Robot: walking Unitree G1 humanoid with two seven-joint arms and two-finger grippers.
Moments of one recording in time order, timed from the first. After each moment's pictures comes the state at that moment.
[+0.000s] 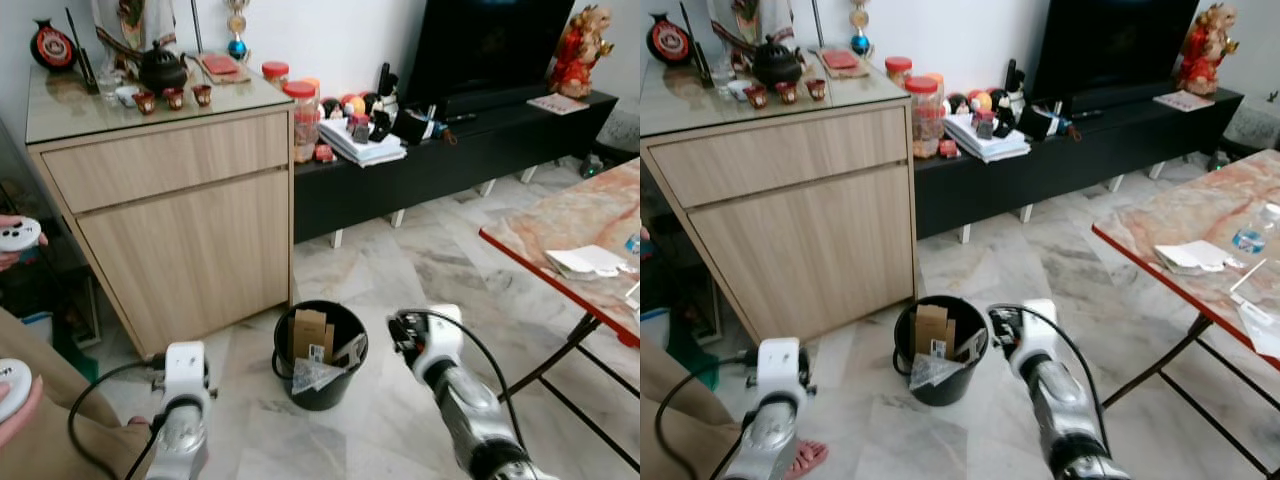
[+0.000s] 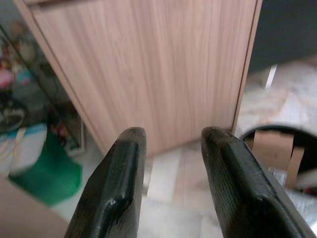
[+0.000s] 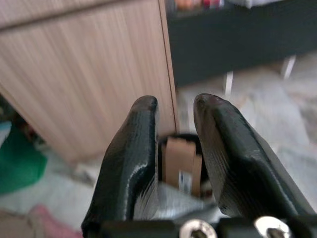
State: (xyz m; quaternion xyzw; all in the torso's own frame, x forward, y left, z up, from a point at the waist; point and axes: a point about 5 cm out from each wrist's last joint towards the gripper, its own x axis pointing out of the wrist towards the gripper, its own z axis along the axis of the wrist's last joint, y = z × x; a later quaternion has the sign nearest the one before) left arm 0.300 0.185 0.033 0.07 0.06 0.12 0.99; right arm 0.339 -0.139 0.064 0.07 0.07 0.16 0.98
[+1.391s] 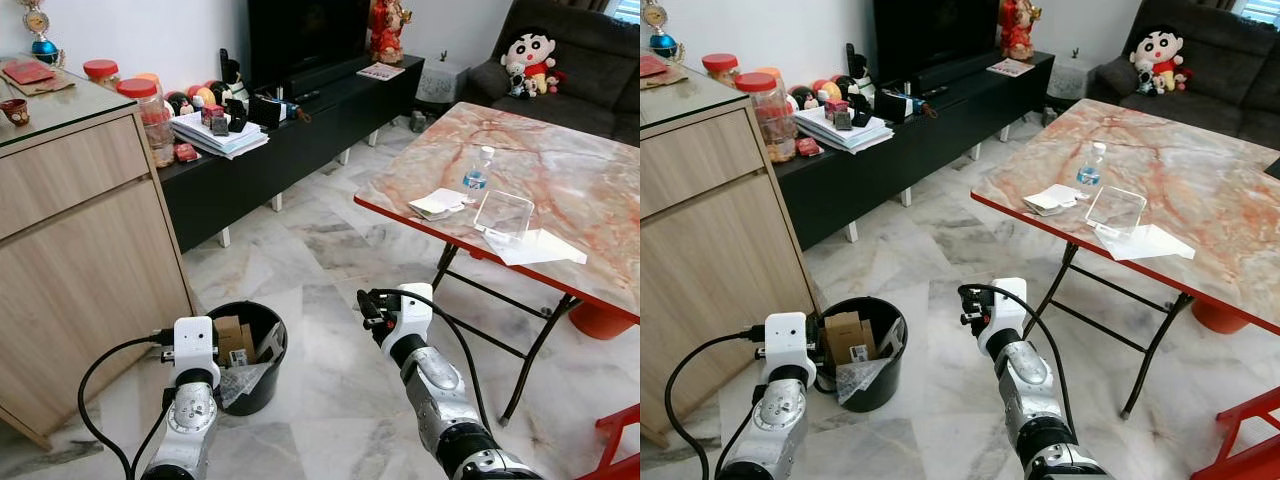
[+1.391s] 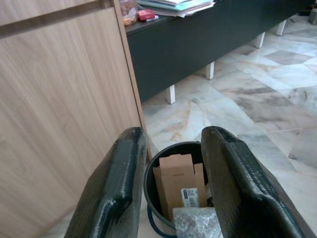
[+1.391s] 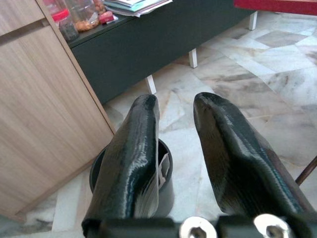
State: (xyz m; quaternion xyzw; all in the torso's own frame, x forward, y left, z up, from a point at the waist) left arm 0.305 0.179 0.048 0.06 0.02 0.12 0.99; right arm 0.336 -0.108 0.063 0.10 0.07 0.16 0.98
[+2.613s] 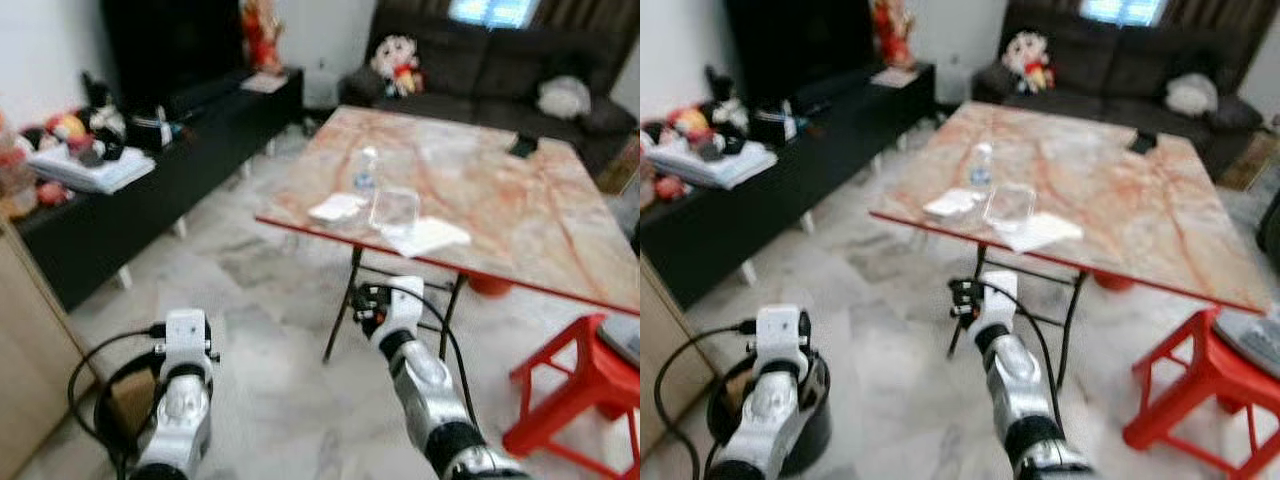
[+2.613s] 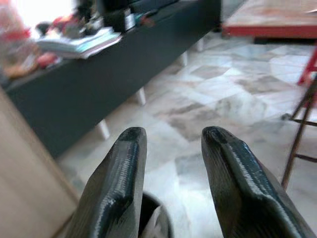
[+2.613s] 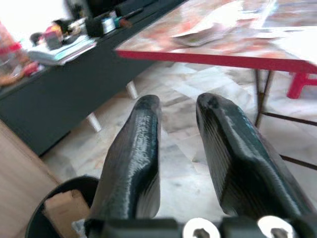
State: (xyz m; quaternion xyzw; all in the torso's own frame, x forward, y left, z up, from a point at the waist) left arm 0.308 0.186 0.055 0.07 0.02 0.12 0.99; right arm 0.339 -0.097 0.070 0.11 0.05 0.17 0.98
